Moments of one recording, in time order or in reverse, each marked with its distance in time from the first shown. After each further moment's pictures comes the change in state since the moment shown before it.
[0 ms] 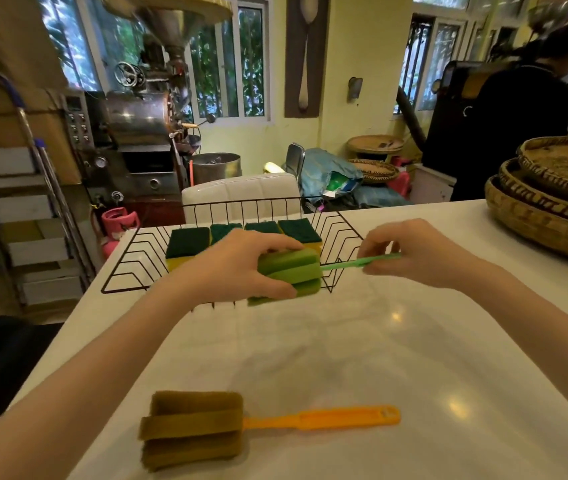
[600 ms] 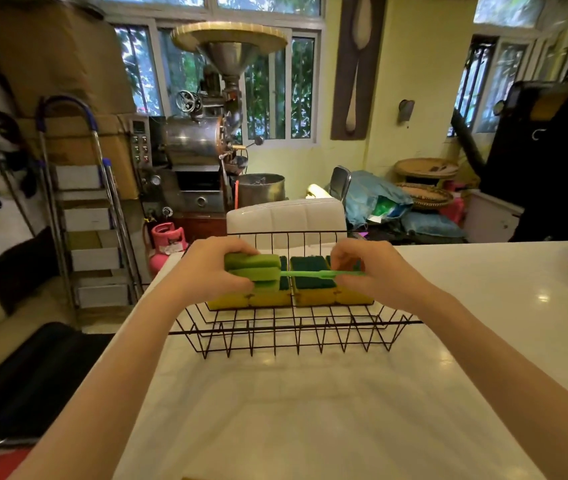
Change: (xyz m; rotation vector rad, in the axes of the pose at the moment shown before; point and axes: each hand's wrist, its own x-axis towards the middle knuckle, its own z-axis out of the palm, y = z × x) left_hand 0.015 -0.108 -0.049 0.019 0.341 -0.244; right_hand 0.113 -0.021 0.058 0.182 0.051 -0.171
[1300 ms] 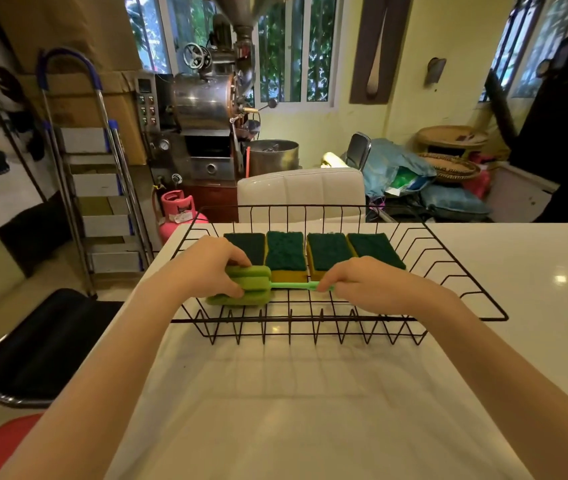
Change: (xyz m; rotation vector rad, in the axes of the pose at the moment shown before) left_hand 0.014 -0.037 0.016 0.351 -0.281 -0.136; right_hand 0.022 -0.009 0.042 -0.065 -0.516 0.236
